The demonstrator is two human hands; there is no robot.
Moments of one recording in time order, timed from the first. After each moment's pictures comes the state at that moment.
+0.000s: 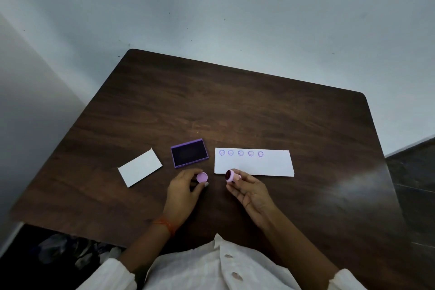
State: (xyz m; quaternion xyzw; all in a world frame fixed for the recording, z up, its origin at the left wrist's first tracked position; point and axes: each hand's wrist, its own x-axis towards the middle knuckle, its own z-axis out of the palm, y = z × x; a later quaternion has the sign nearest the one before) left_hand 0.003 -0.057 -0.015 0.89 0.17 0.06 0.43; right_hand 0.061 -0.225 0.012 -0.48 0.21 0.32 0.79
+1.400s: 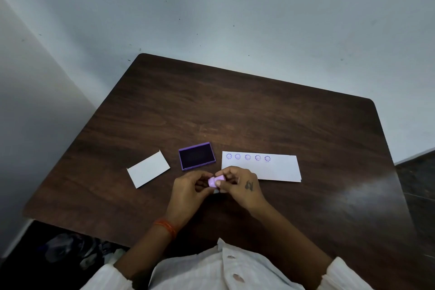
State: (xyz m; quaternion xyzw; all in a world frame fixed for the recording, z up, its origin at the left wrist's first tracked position) left_hand 0.001 -0.053 0.011 0.85 0.13 0.07 0.50; right_hand 0.069 -0.192 0.026 -0.82 -0.10 0.24 0.52
